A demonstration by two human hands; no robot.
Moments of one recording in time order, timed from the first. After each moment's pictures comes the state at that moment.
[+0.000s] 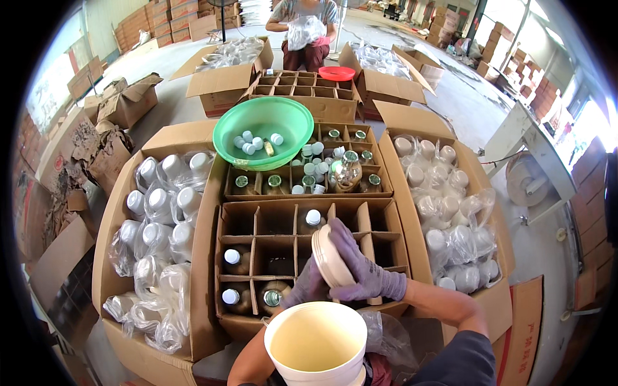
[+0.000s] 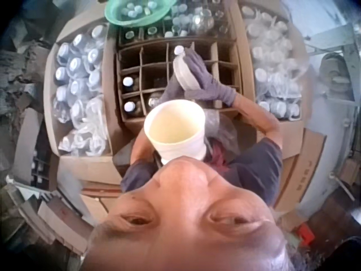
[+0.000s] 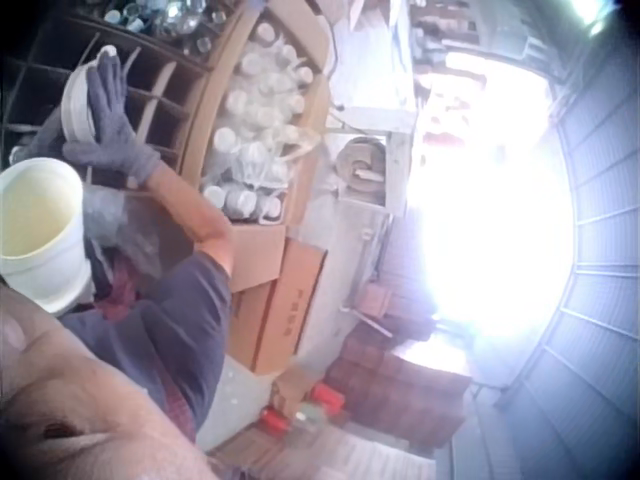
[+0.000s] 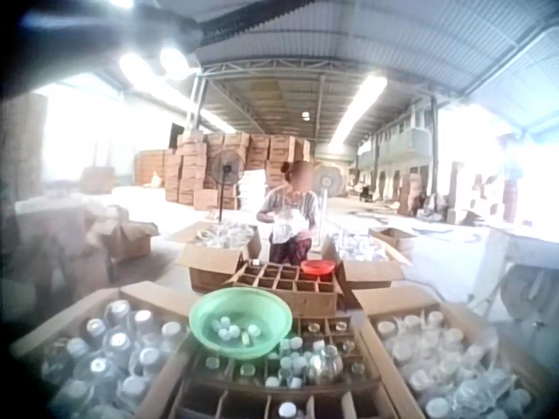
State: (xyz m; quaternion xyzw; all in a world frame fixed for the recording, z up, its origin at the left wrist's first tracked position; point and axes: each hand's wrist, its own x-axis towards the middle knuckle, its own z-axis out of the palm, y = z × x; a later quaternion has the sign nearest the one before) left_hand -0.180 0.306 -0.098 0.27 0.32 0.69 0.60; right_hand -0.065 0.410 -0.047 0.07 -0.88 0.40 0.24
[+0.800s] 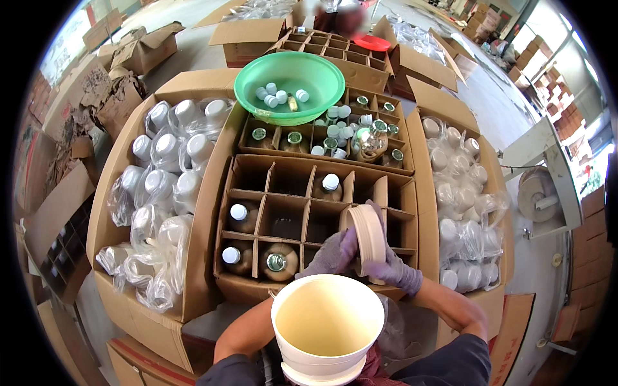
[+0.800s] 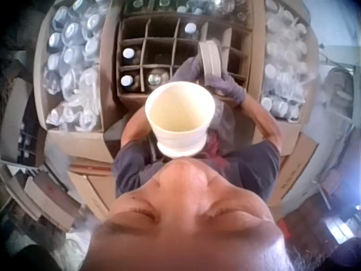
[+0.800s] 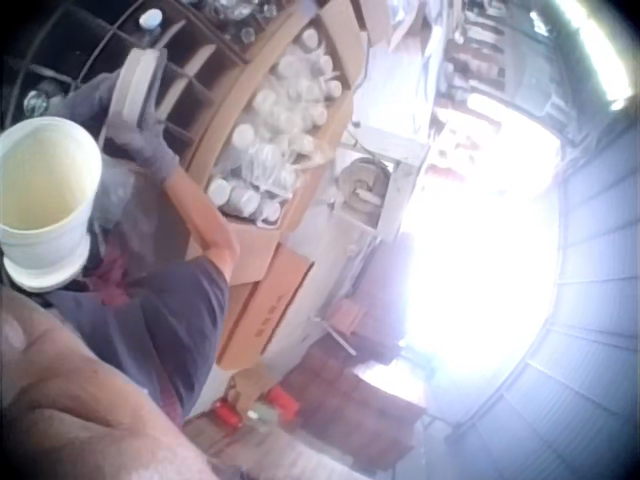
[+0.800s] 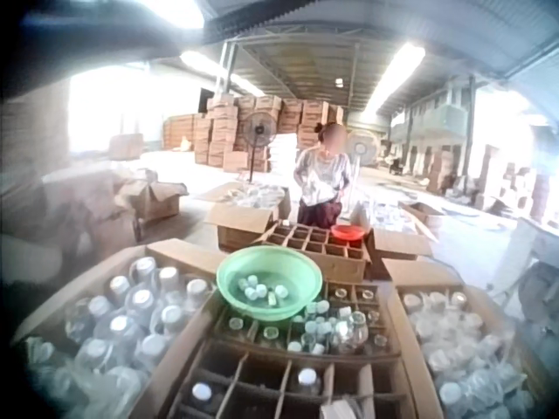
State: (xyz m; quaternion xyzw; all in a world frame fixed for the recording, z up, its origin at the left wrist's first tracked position) left_hand -0.168 0.286 -0.105 0.54 0.62 0.47 0.31; right_hand -0.037 0.397 -0.067 -0.05 -0.64 0.76 0.07
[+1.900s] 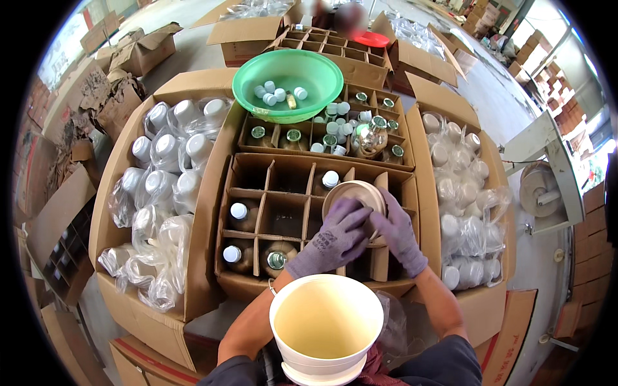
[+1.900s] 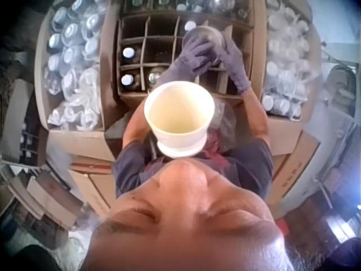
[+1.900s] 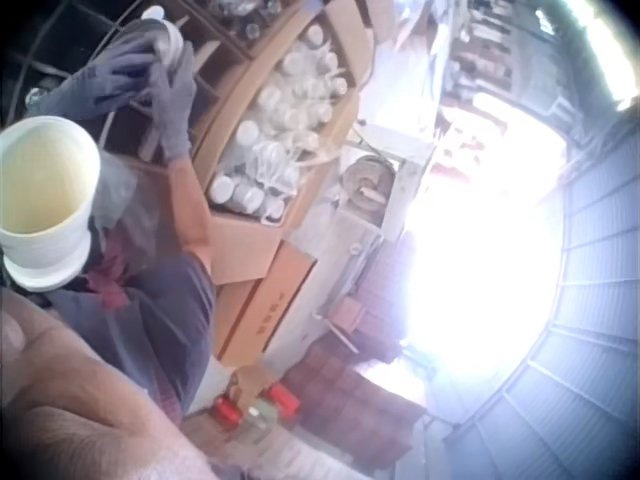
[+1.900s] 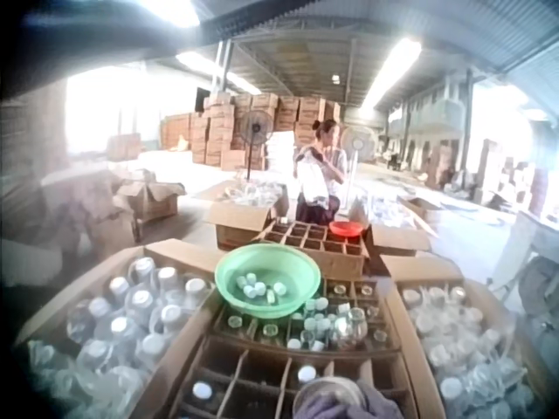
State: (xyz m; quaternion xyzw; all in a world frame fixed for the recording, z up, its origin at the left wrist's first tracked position) left_hand -0.199 0.302 -0.089 0.71 0.55 0.45 -0.01; right_hand -0.051 0.433 -0.060 -0.27 -0.77 0.54 0.20
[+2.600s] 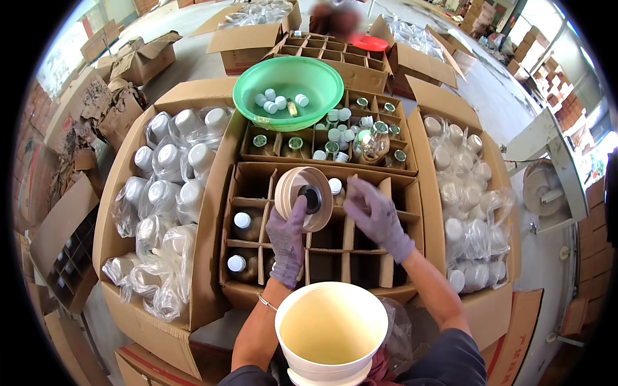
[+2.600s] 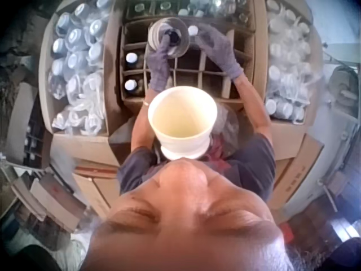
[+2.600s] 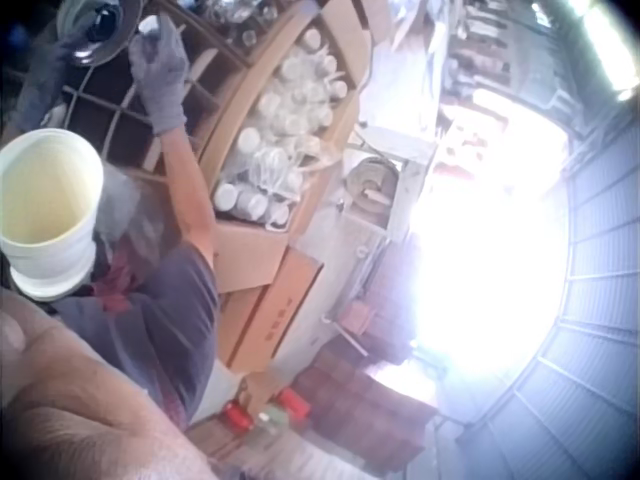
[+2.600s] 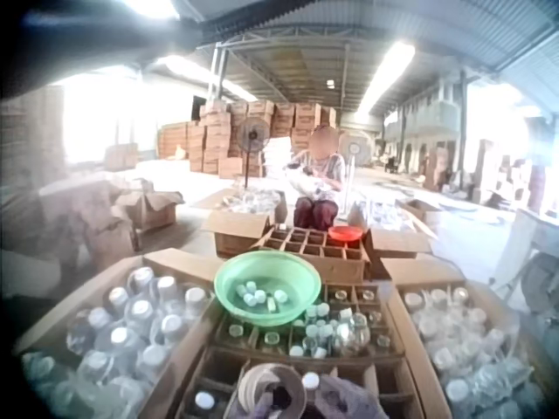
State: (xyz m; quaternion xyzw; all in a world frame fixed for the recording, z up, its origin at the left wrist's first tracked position) left_hand -0.228 0.279 -0.079 0.09 0.63 0.75 0.17; right_hand -0.112 0.433 -0.055 -0.14 -0.88 0.37 0.27
